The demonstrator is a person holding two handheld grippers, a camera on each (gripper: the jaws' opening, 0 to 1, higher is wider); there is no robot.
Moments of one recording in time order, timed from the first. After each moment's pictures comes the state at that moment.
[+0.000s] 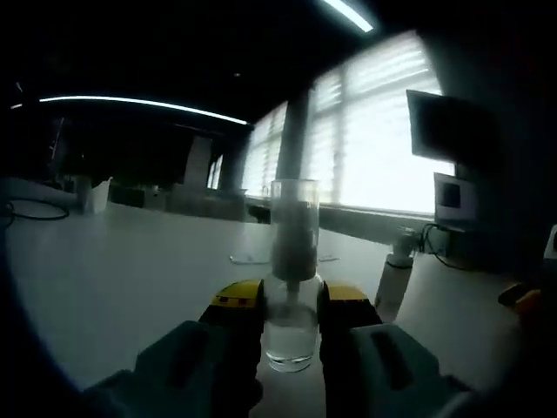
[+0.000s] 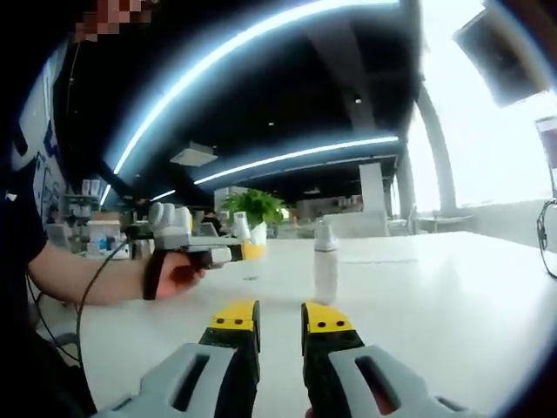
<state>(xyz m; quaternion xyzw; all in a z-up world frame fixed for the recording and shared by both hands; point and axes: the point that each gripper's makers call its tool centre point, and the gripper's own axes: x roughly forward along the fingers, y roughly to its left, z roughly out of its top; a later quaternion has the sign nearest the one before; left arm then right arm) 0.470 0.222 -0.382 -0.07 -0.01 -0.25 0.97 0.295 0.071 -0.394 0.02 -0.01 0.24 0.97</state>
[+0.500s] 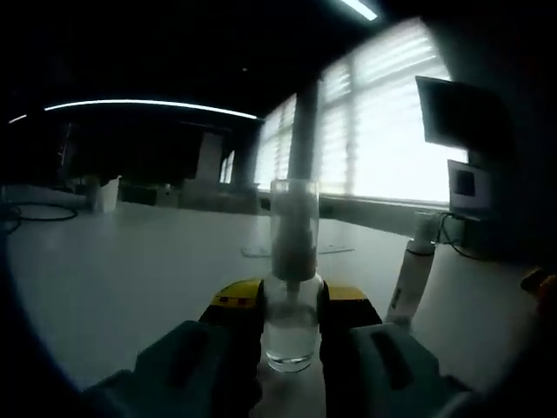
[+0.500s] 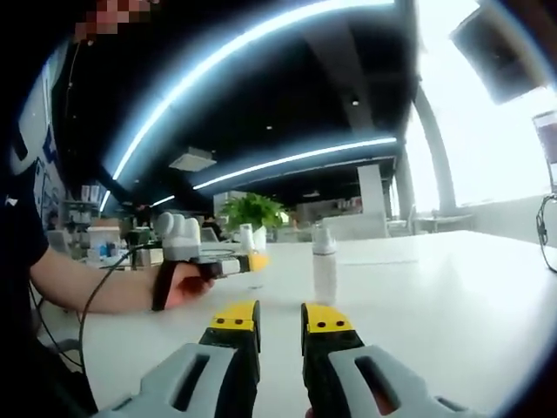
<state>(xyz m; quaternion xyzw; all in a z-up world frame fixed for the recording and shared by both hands) 0.485 0.221 -0.397 -0.05 0.00 -0.22 0.97 0.294 0.067 -0.391 0.04 -0.02 0.24 0.97</state>
